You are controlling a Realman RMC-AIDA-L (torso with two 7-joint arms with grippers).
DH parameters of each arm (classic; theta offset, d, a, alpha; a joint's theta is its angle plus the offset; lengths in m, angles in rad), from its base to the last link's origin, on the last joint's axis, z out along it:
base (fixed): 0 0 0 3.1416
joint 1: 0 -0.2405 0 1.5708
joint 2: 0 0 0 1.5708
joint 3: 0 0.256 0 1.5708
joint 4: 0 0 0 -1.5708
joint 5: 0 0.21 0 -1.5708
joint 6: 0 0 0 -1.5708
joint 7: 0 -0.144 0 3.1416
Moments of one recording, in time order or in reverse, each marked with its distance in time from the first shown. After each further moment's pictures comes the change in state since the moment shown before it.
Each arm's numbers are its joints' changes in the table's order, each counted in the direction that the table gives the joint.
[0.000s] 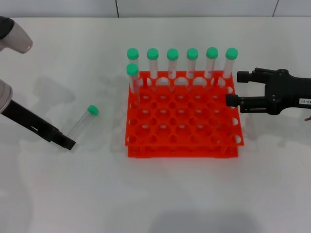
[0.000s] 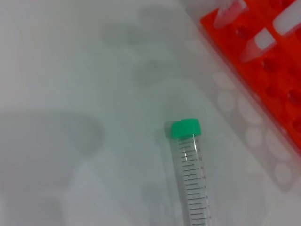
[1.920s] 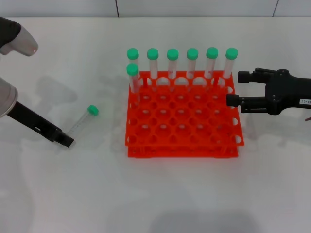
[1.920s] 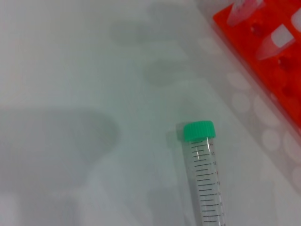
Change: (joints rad) left arm 0.003 -0.008 0.029 0.026 0.004 -0.061 0.010; right arm 0.002 0.000 0.000 0.000 0.000 0.004 0.002
